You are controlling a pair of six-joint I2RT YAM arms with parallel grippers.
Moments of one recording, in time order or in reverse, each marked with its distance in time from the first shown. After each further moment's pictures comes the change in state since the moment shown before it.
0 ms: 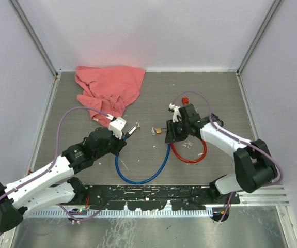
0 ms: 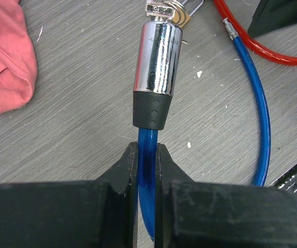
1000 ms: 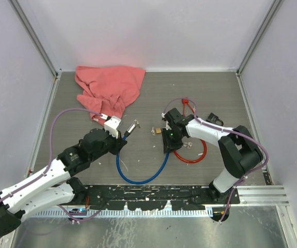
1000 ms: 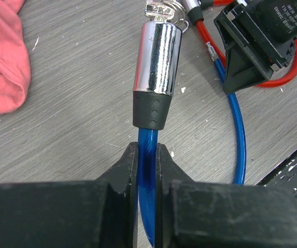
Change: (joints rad) left arm -0.001 -0.071 -0.007 0.023 0.009 -0.085; right arm 0.151 0.223 0.121 -0.243 0.158 0.176
